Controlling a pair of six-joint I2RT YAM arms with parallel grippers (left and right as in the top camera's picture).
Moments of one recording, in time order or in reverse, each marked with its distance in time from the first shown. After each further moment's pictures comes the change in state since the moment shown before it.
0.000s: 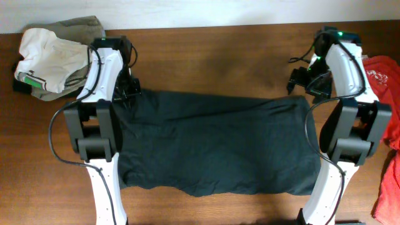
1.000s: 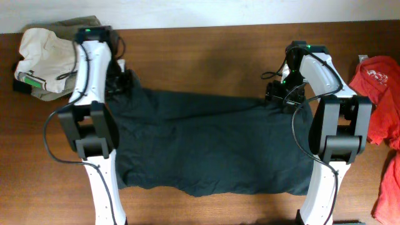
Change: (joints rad) left arm 0.040 0.053 0.222 -0.147 0.128 0.097; right arm 0.109 0.000 -0.201 0.137 -0.140 -0.021
